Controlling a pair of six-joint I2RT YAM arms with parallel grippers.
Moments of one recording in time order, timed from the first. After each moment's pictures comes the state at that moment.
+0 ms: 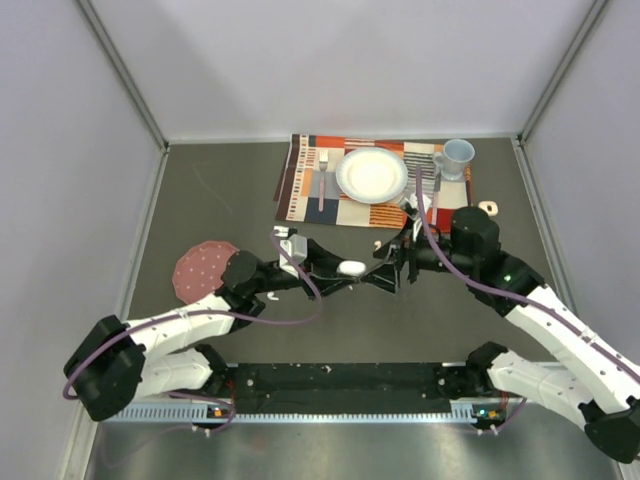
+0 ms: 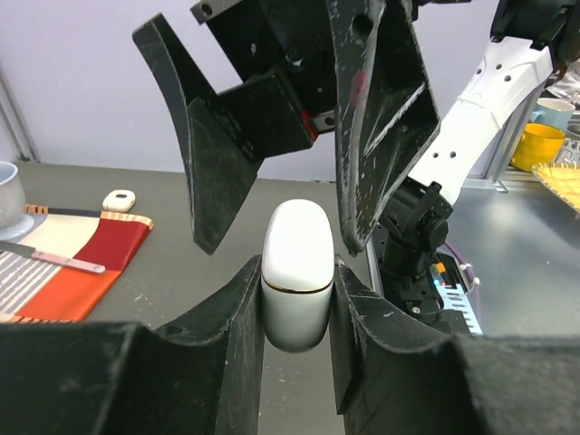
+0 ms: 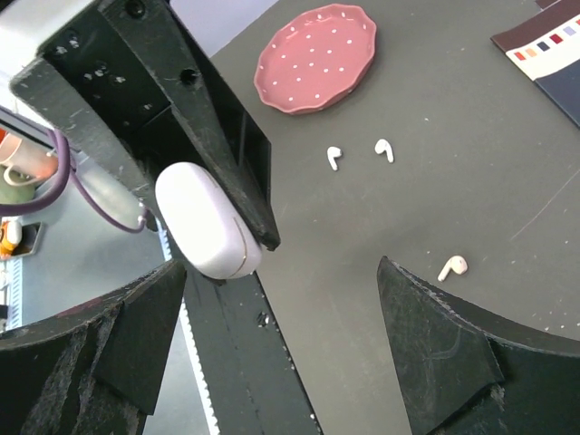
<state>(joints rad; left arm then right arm) -0.80 1.12 0.47 0.99 0.70 -0.26 0.66 0.86 0.89 -0.32 -0.58 0.27</state>
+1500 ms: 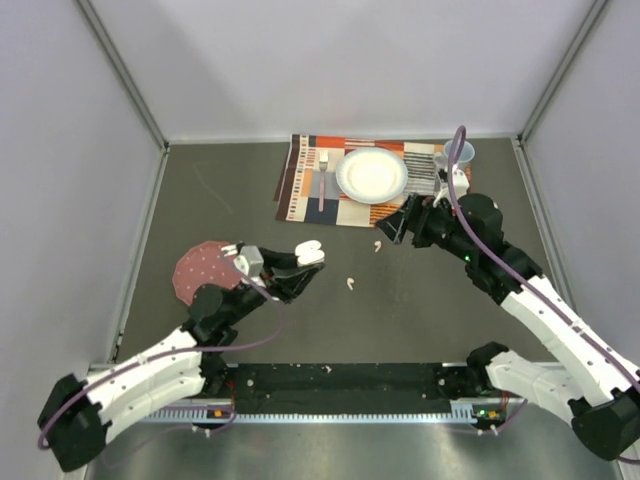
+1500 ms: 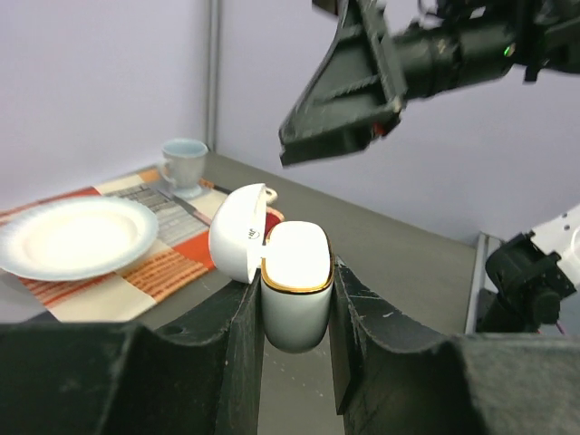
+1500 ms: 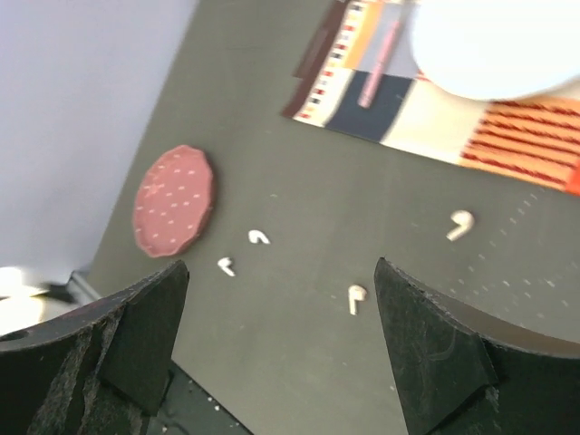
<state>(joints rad) -0.80 0.75 0.26 0.85 0.25 -0.25 0.55 0.91 0.90 -0.26 -0.15 0.55</state>
